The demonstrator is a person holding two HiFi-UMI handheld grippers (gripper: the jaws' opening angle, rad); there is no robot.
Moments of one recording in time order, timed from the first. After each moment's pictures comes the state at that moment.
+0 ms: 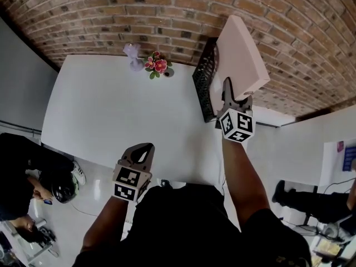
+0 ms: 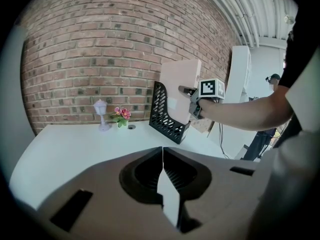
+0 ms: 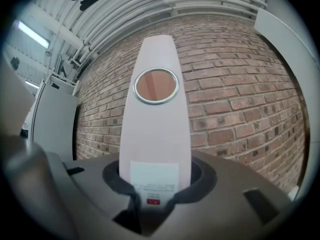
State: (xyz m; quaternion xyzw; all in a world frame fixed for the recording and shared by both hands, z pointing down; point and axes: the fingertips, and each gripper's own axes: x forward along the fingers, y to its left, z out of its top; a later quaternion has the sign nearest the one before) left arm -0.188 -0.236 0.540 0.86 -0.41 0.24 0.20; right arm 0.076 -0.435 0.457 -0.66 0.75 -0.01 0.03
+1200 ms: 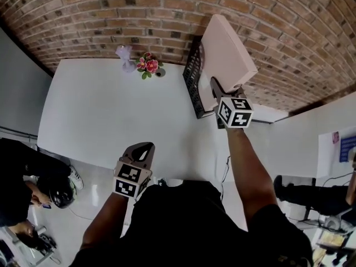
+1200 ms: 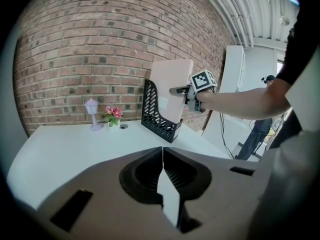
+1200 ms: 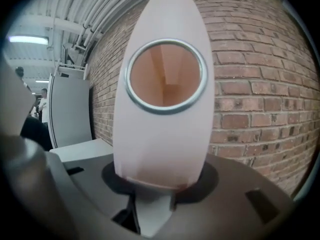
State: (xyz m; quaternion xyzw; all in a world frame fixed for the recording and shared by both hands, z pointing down) left arm -0.166 -0.225 0.544 0.87 -0.38 0.24 0.20; right arm 0.067 -0.440 0.483 -0.59 0.80 -0.09 -0.11
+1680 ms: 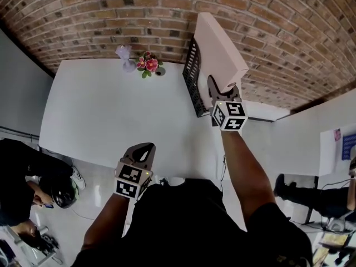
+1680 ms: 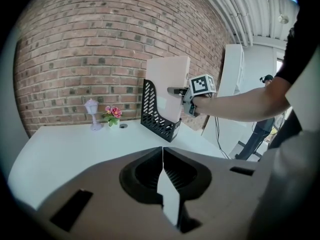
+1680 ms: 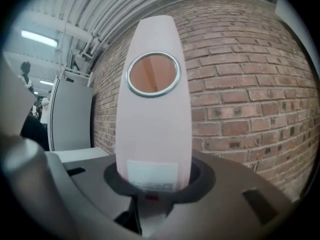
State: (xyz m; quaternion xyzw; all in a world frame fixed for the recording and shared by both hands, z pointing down) left arm -0.164 -0.213 0.543 0.87 -0.38 0.25 0.19; right arm 0.056 -0.430 0.478 -0.59 0.80 -0.04 -0.06
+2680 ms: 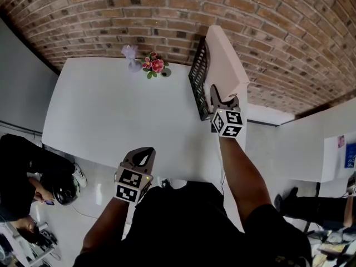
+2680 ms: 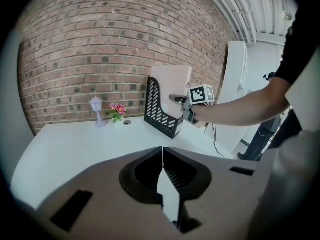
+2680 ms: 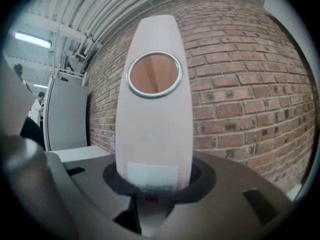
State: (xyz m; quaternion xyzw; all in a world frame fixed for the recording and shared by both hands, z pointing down) left arm -0.175 -0.206 0.547 0.86 -0.40 0.26 0.20; right arm 0.063 -0.428 0.531 -0.61 0.79 -0.06 -0.04
